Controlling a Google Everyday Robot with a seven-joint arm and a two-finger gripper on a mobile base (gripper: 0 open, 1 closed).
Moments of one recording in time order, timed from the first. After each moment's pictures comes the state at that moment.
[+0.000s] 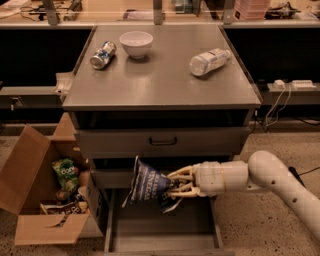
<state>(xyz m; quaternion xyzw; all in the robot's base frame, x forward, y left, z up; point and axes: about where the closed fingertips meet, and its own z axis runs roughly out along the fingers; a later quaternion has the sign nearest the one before) 0.465 -0.047 0.651 -0.62 0.49 0.35 0.50</state>
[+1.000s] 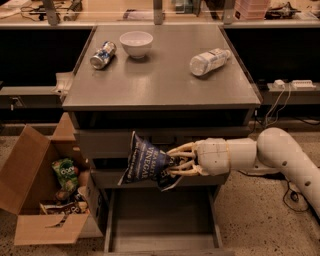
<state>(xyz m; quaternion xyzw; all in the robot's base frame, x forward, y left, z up) 0.486 -0.045 0.745 -0.63 0.46 0.30 0.54</state>
